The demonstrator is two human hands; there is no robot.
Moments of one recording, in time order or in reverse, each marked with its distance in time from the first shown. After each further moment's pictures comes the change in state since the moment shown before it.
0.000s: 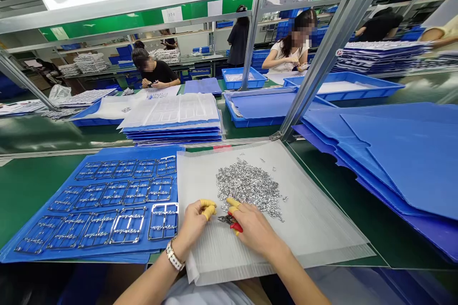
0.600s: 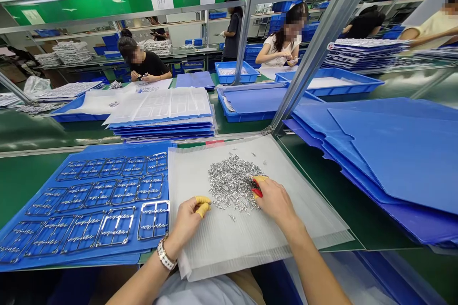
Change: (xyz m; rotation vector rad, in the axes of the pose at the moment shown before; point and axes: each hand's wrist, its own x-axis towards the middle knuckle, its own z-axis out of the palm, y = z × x) left_hand -0.002 0.008 0.003 0.101 -0.021 -0.010; right_hand -0.002 0.091 -0.015 -0.122 0.302 0.325
